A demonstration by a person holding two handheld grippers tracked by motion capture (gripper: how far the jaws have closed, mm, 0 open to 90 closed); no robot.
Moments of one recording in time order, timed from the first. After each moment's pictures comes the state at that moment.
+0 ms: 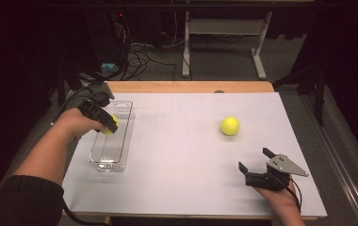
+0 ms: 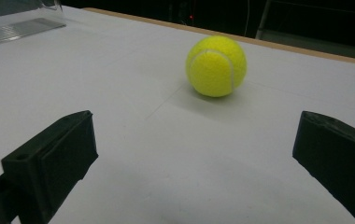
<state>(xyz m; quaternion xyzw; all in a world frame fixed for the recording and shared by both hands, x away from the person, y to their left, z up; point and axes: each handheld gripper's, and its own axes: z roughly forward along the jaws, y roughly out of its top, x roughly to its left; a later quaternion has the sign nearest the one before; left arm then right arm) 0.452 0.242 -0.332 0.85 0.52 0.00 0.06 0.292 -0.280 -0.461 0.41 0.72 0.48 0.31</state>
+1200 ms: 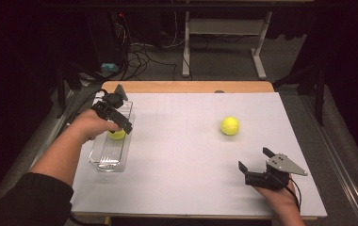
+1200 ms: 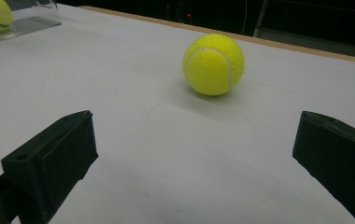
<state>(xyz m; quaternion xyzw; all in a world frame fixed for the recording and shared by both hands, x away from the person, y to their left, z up) 0.452 0.202 -0.341 0.87 0.49 0.01 0.07 0.294 -0.279 -0.462 0.41 0.71 0.47 0.31</state>
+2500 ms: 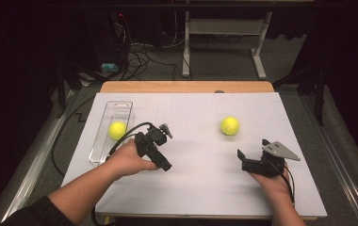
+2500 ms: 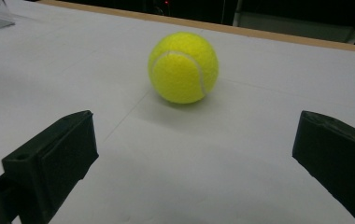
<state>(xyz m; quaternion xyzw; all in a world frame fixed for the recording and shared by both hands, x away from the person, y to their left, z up) 0.368 0.090 -0.379 0.93 0.35 0.00 0.11 0.331 -0.274 -0.459 0.46 0.70 0.45 0.32</state>
